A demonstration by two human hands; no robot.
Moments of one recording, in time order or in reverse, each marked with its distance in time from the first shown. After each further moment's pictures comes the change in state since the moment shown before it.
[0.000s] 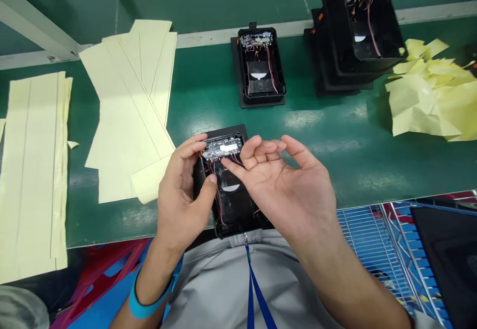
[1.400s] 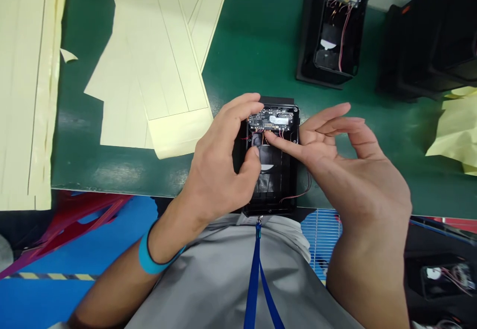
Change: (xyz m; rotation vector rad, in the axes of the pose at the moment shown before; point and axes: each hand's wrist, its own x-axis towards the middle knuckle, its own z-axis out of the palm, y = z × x) left_hand -0.006 -0.005 0.001 0.026 -0.009 0.069; right_hand 0.001 -0.012 0.003 0.372 0.062 0.032
